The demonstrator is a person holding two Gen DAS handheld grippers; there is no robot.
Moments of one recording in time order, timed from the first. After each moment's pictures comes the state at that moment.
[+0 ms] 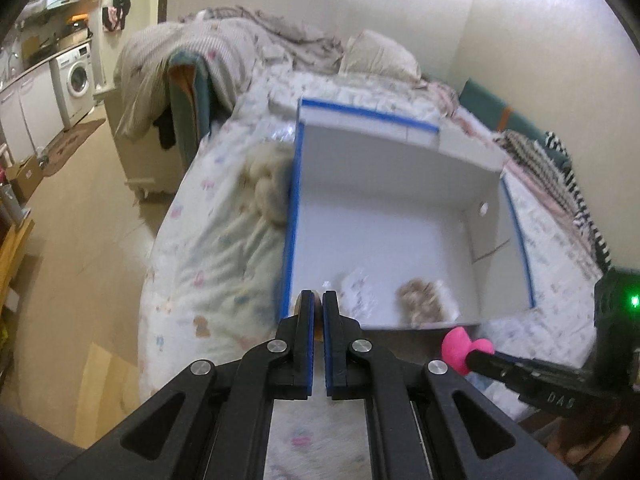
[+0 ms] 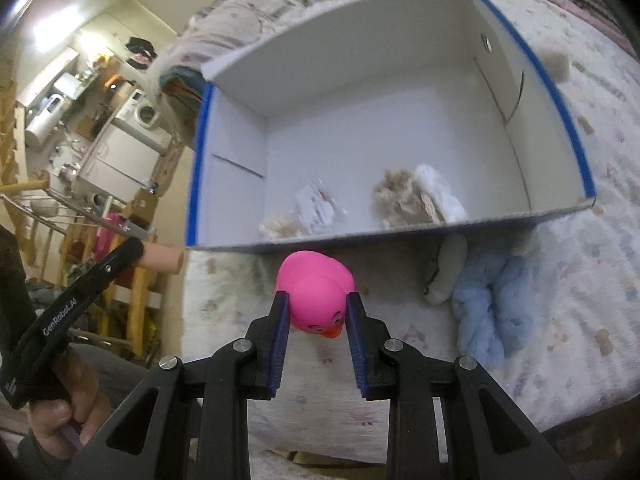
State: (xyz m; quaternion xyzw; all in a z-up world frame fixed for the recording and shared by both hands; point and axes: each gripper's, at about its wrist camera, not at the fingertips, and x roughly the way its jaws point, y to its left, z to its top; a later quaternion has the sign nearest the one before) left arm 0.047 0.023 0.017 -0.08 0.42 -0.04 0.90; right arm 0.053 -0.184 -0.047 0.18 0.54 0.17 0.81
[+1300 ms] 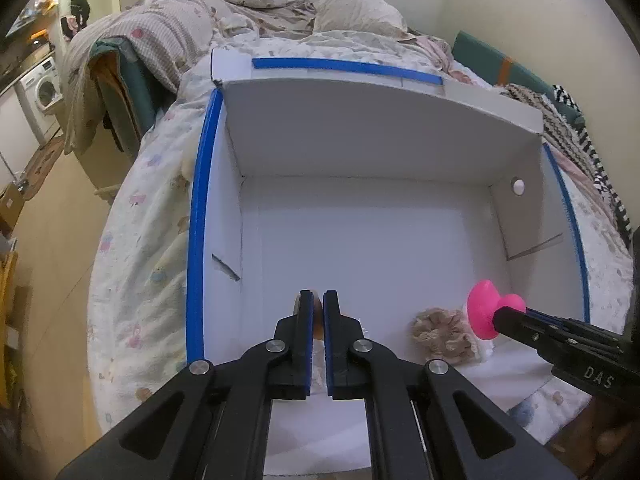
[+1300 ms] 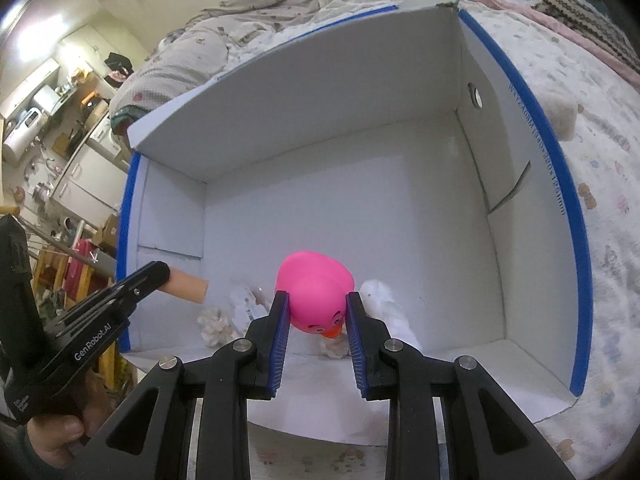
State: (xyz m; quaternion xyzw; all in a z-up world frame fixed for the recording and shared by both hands) left arm 0.165 -0.028 -0.058 -0.02 0.48 -0.06 0.87; right arm 0.150 -0.213 -0.075 0.16 0.52 0.11 0.83
